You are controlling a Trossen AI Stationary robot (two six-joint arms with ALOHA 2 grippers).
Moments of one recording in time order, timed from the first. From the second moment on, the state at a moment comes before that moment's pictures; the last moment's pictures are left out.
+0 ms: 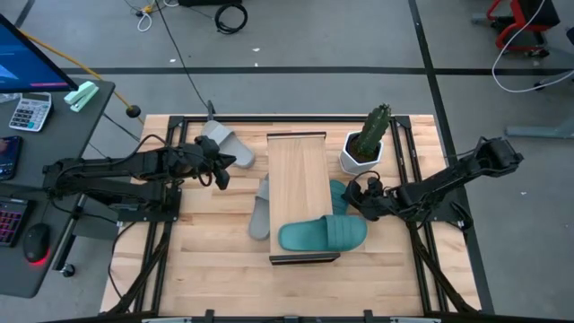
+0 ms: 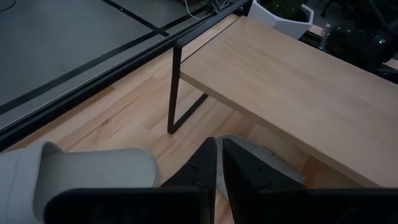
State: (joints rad) left arm 0.12 0.82 0.68 -0.37 -0.37 -0.41; right arm 0.28 1.19 0.27 -0.02 0.56 2.13
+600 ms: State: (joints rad) left arm 0.12 0.82 0.68 -0.37 -0.37 -0.41; right arm 0.36 0.95 0.42 -0.50 0.58 2.13
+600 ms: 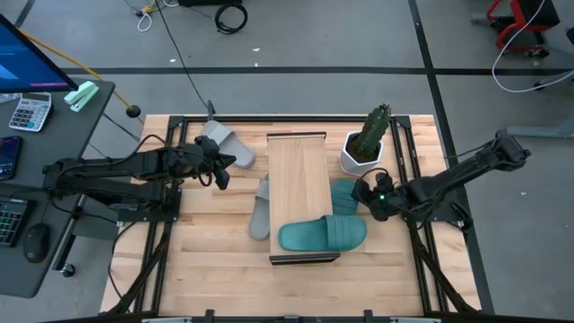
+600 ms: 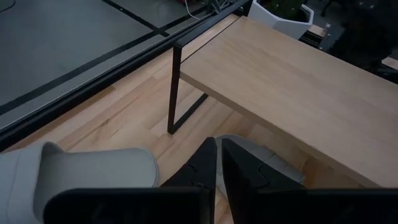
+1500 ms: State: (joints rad) left arm 0.12 0.82 0.68 -0.37 -0.37 -0.40; right arm 0.61 0.83 0.75 -1.32 0.46 2.15
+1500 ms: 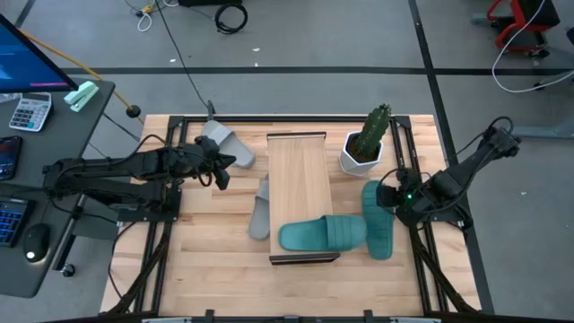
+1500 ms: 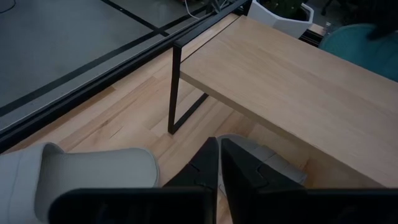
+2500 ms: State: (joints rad) left arm 0.12 0.82 0.68 -0.37 -0.37 -0.41; right arm 0.58 0.92 1.31 -1.57 0.82 1.25
